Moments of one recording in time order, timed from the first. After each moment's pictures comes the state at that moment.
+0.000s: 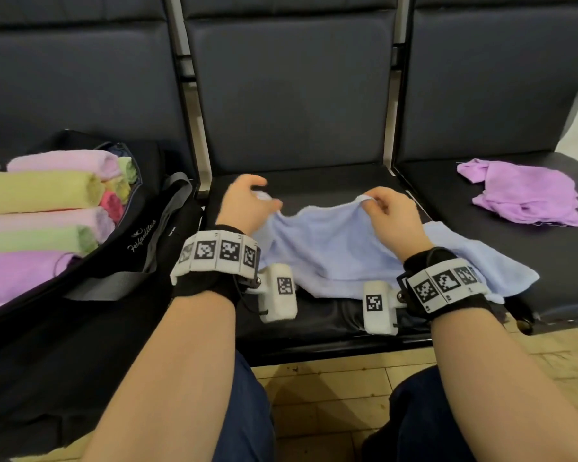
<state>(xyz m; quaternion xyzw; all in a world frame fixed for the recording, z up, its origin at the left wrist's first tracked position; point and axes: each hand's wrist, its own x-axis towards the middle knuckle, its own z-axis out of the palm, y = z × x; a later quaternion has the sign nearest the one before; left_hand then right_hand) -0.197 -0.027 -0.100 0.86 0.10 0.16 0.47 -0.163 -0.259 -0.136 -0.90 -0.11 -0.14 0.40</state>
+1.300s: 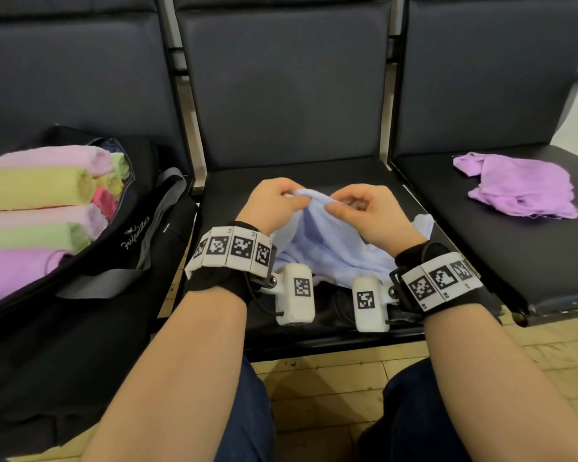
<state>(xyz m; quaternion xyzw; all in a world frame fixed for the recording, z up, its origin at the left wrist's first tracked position) -0.204 -0.062 -0.095 0.87 0.00 0.06 0.48 -0.175 -0.244 -0.128 -0.82 -0.25 -0.09 0.50</state>
